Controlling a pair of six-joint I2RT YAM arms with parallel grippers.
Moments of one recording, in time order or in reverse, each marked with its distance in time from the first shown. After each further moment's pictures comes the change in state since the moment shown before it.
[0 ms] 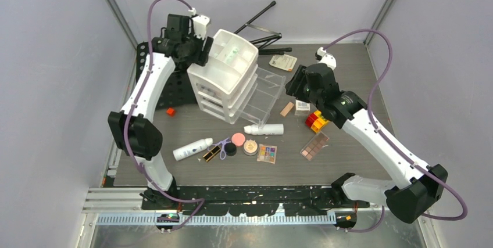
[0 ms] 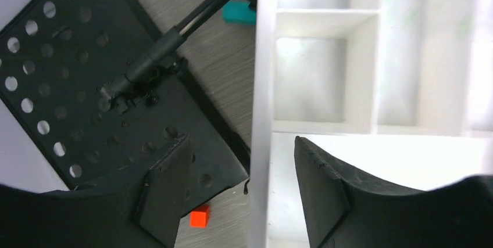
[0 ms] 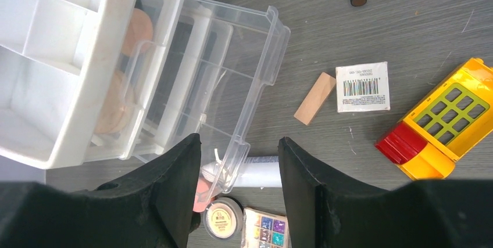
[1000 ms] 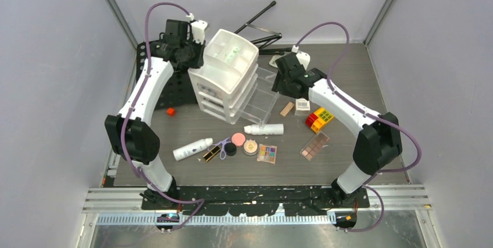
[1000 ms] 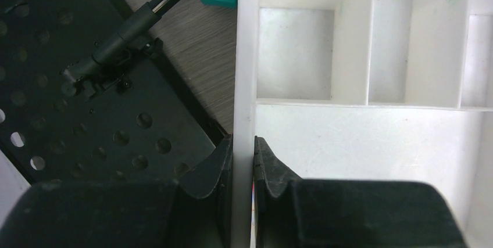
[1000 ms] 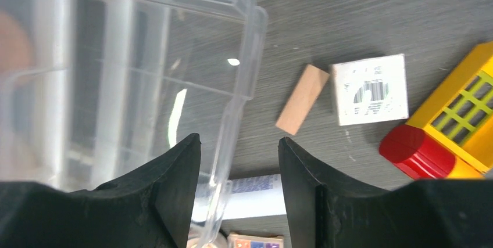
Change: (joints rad) left arm 0.014 -0.061 -0.103 0.023 0.063 -0.062; right arm 0.003 0.465 0.228 -0.126 0.066 0.050
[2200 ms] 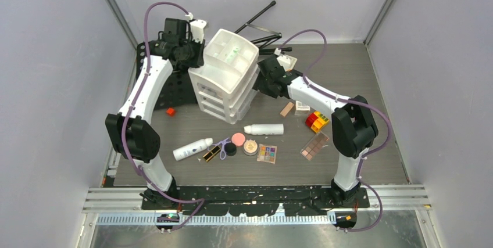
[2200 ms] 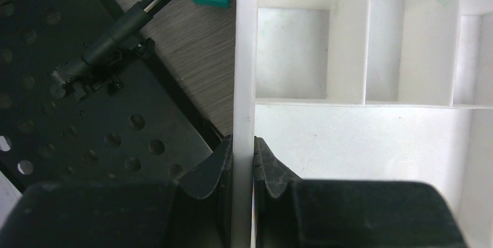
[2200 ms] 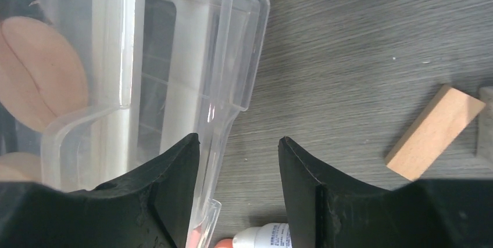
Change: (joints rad) left arm 0.012 0.021 0.028 -0.025 0.046 -0.008; right arm 0.056 0.212 0.064 0.241 -0.123 0.128
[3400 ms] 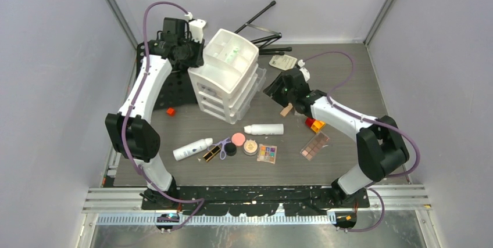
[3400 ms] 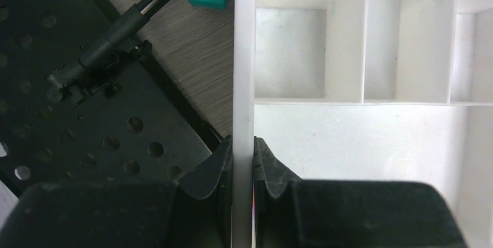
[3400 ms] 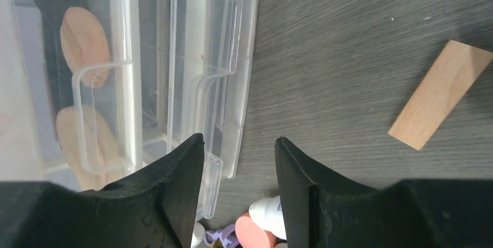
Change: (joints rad) left arm 0.013 0.005 0.008 -0.006 0.027 0.012; right arm -0.075 -0.325 -0.451 0.325 -0.134 0.143
